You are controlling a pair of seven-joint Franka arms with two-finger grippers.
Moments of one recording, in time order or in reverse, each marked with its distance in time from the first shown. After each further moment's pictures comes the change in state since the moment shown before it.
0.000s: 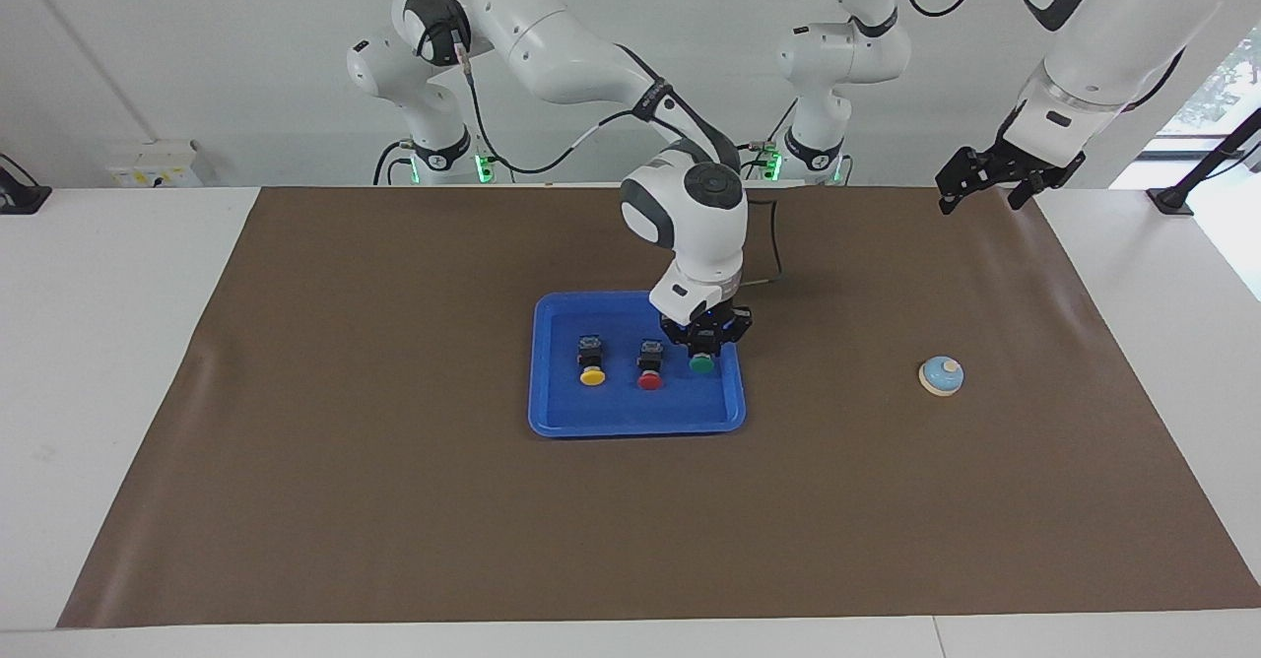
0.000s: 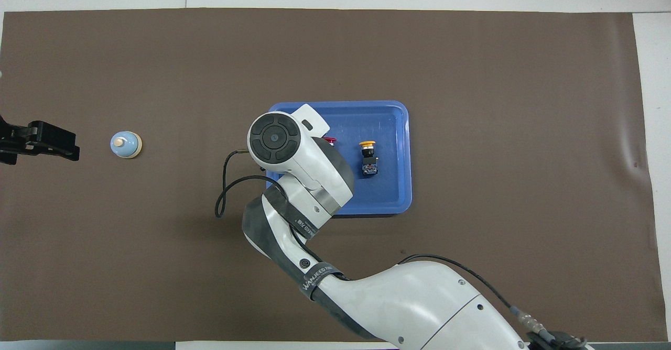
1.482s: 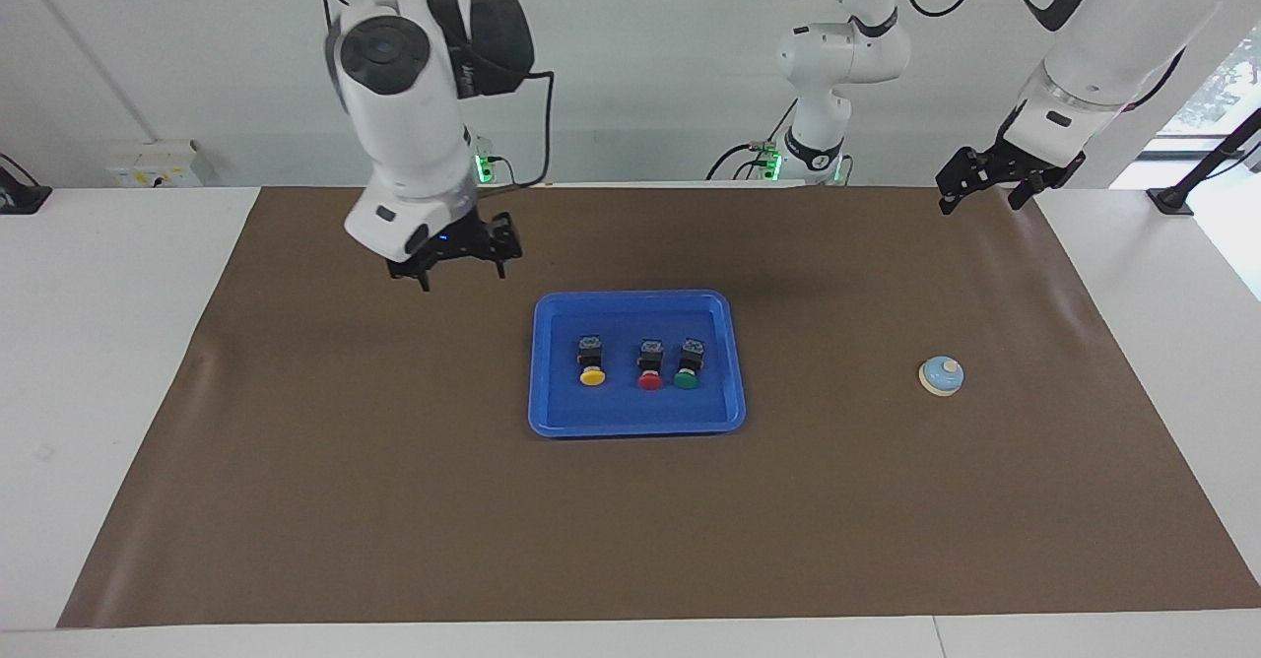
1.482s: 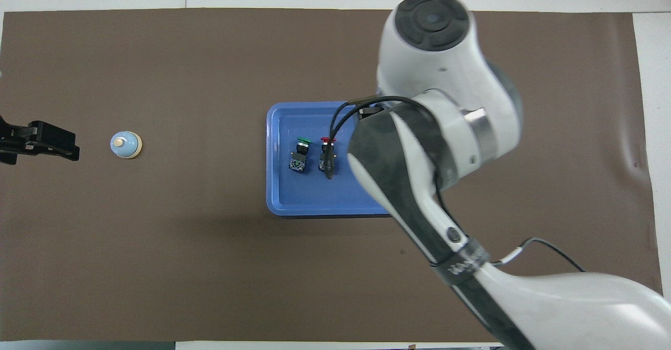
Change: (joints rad) left arm 0.000 0.000 0.000 0.000 0.000 0.000 0.000; right arm -0.471 -0.492 -0.041 -0.061 -0.009 -0.644 -0.749
